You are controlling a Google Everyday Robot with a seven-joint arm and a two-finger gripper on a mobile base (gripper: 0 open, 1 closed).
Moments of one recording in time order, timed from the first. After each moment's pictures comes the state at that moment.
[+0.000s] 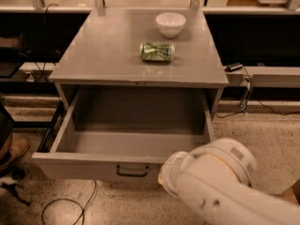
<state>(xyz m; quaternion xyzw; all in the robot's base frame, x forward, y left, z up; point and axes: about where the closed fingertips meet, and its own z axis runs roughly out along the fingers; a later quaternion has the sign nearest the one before) 0.404 -0.046 0.697 -0.52 0.81 -0.03 0.27</state>
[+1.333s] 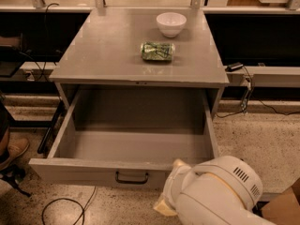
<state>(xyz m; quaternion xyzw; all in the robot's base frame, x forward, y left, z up) 0.365 -0.054 0.692 -0.51 0.83 -0.04 0.25</state>
